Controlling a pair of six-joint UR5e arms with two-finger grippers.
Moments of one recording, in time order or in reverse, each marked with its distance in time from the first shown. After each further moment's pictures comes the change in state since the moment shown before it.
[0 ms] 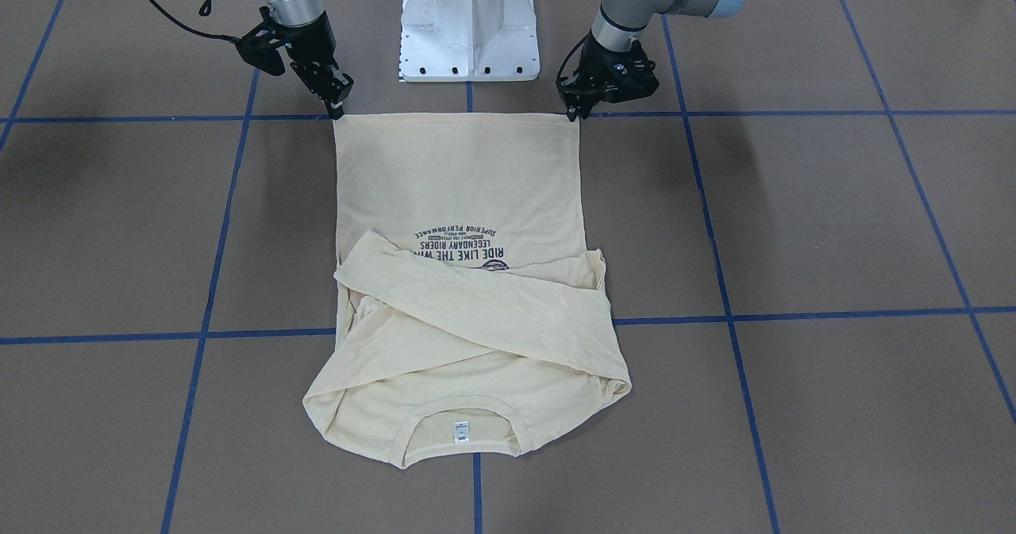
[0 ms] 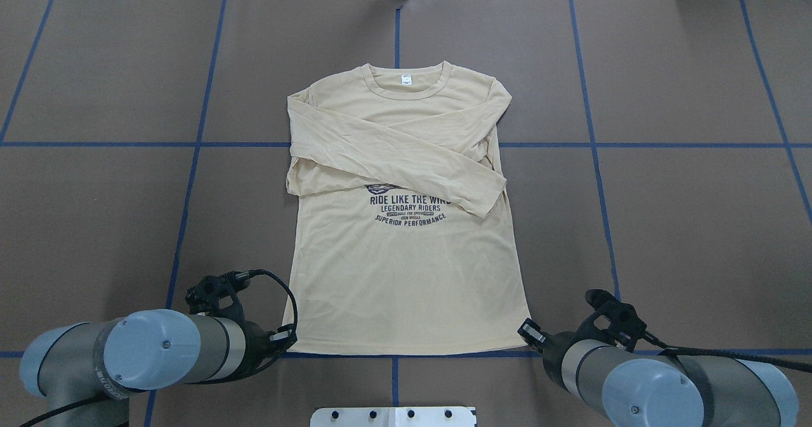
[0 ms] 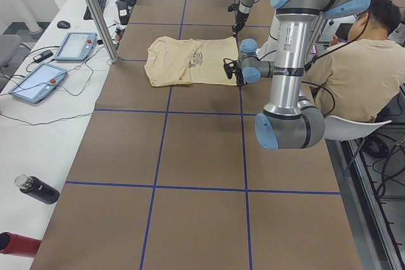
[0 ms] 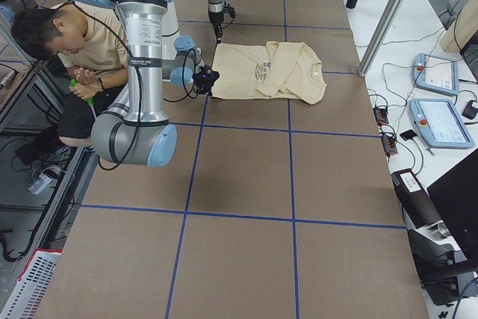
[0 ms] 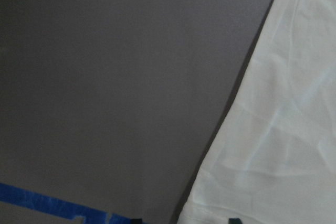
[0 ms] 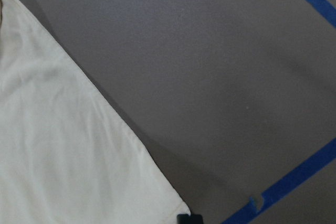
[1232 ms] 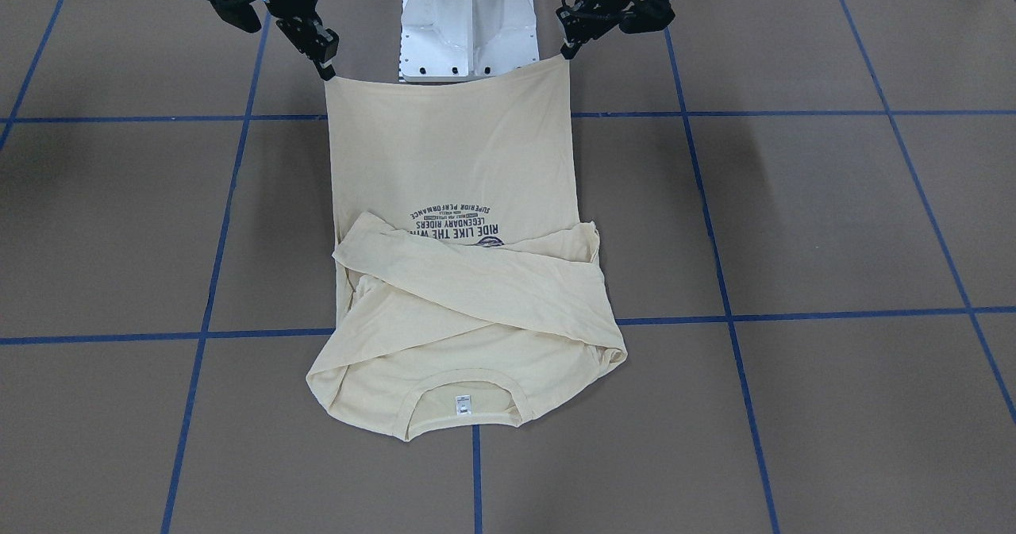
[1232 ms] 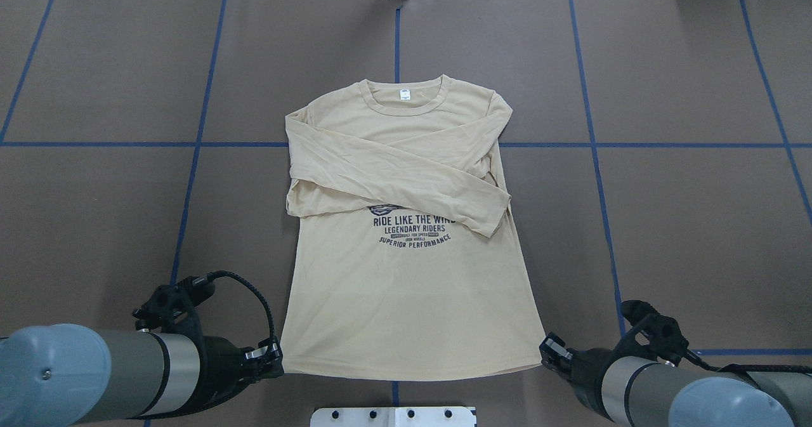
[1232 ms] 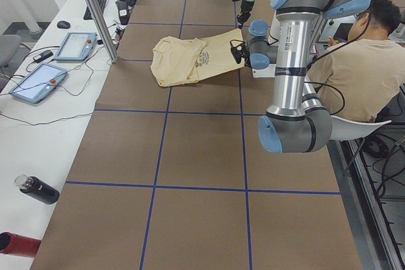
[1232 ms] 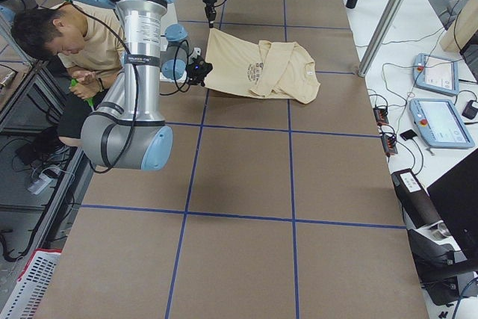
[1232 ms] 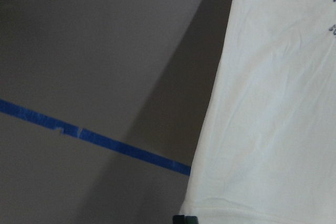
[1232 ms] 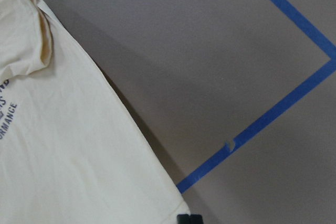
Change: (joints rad) left arm 0.027 0.079 -0.303 0.053 -0.015 -0.132; right arm -0.042 -0.111 0.205 -0.002 0.020 0.065
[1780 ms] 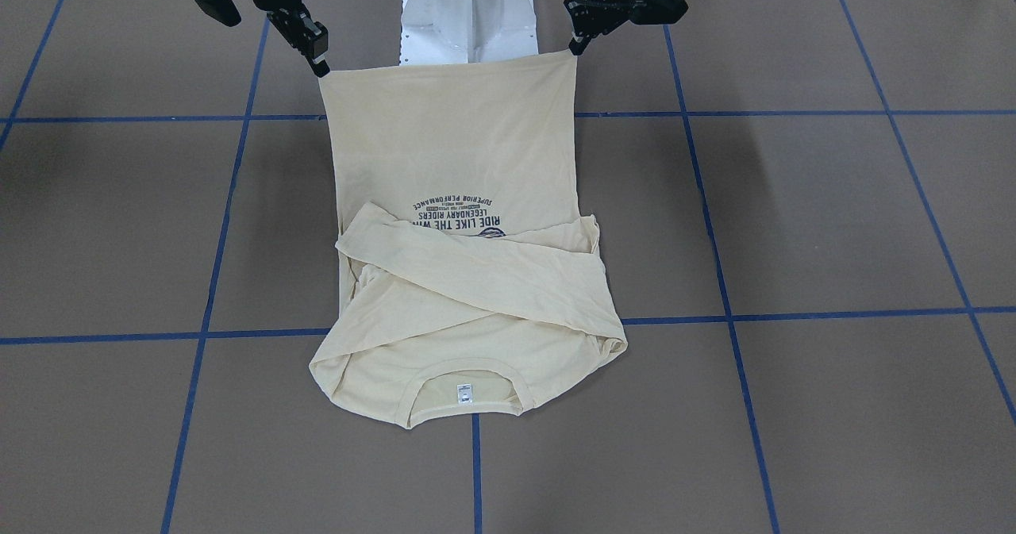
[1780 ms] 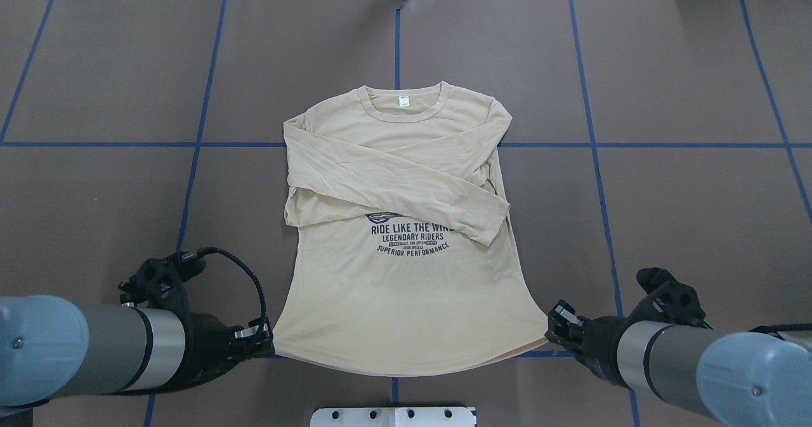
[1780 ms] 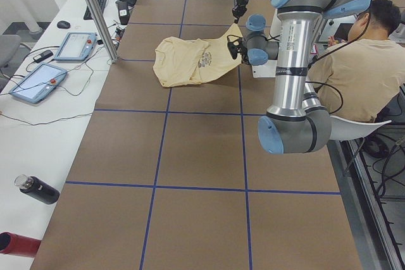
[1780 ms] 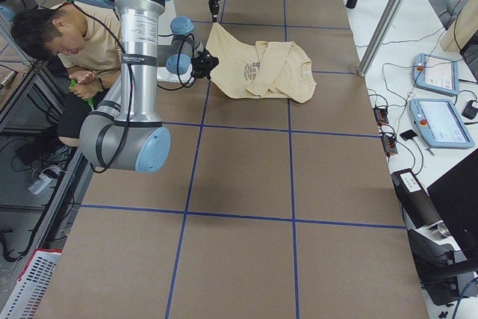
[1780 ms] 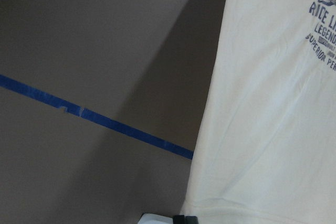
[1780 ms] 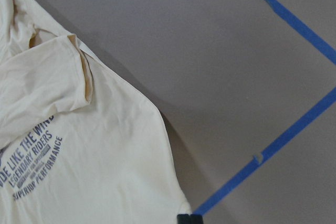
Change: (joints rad) left arm -0.114 -0.033 0.008 0.039 -0.043 0.150; right arm 0.174 0.047 -0.011 -0.001 0.134 -0.029
